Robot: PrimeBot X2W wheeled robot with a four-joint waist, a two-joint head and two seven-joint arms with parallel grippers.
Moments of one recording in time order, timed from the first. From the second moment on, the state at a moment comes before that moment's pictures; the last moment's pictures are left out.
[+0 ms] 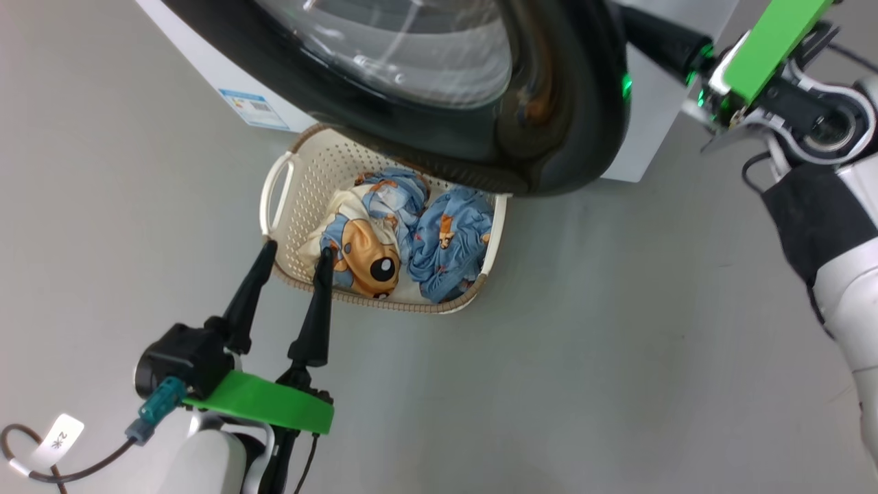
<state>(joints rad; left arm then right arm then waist) -0.28 0.03 -0.22 0.14 -0.31 -0.12 -0.26 -1.09 -0.32 0.37 0.60 1.58 0.13 0.60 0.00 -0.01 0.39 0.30</state>
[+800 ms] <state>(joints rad) -0.20 0.03 -0.19 0.15 -0.27 -0.13 -0.26 -0.84 -0.24 0.44 0.42 1.60 0.13 0.71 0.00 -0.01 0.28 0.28</state>
